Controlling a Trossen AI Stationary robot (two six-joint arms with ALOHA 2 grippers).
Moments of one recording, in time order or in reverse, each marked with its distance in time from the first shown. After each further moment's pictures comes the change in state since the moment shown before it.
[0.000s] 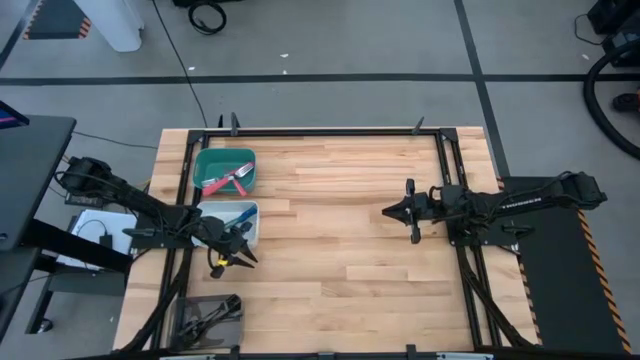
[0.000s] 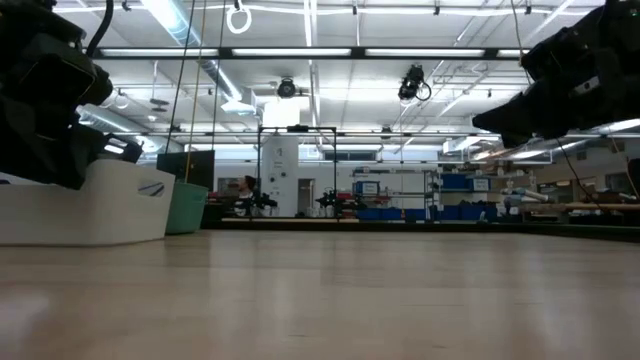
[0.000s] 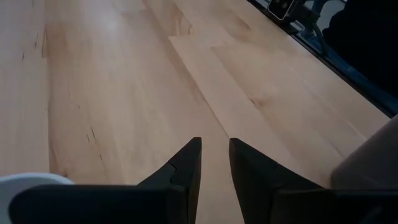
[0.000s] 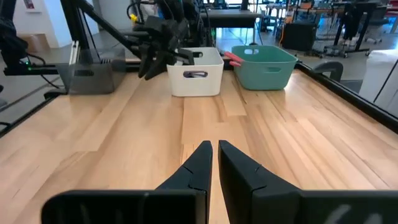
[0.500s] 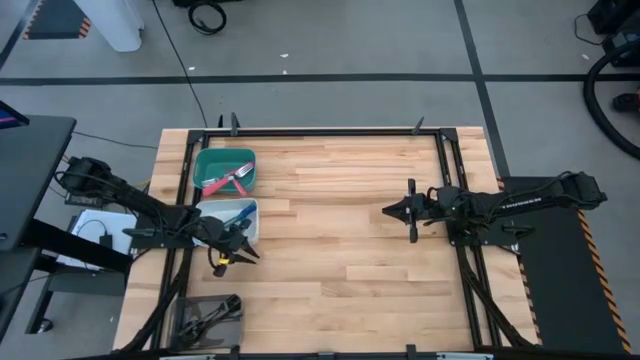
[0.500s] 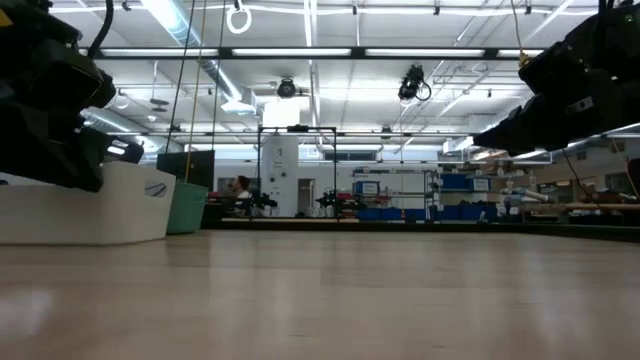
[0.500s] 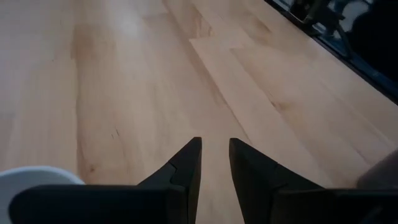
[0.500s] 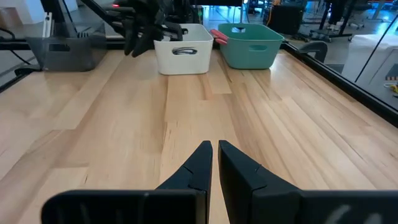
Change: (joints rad) left arm 0.001 -0.001 -0.011 0.009 -0.077 0.000; right arm 0.000 0.000 0.000 -0.084 0.066 -0.021
